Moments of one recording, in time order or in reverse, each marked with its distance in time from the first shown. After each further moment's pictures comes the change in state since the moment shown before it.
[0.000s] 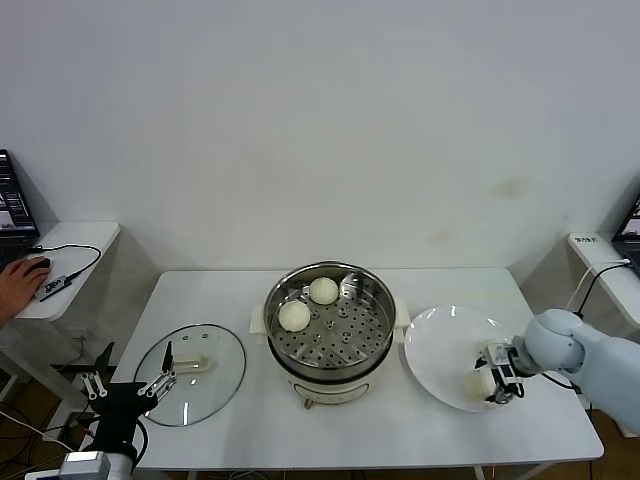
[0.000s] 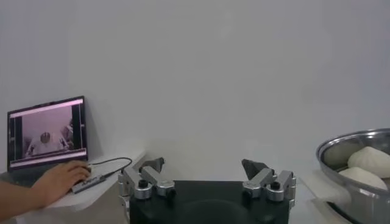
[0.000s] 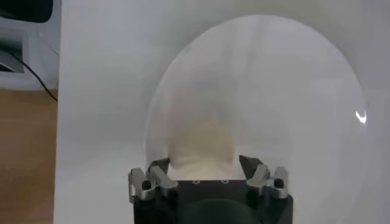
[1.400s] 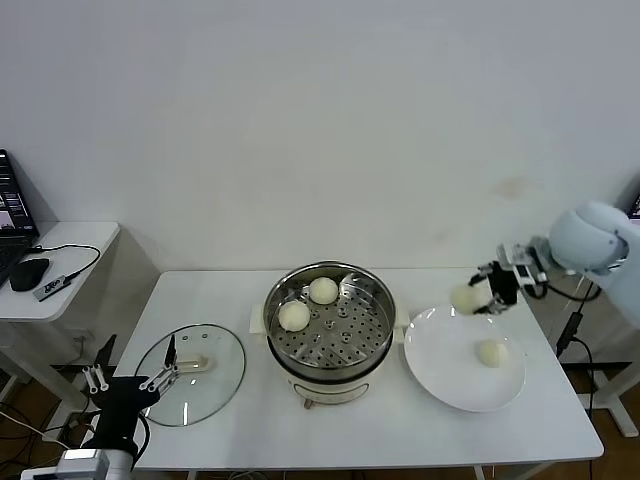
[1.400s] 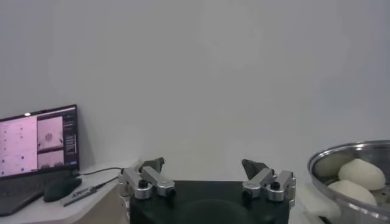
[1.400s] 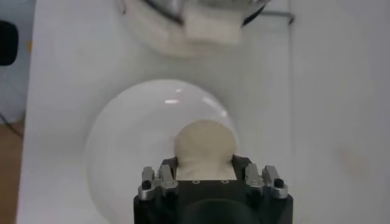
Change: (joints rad) left arm -0.006 0.019 0.004 -0.028 -0.014 0.002 0.000; right arm 0.644 0.011 -0.247 0.039 0.264 -0.029 -0.120
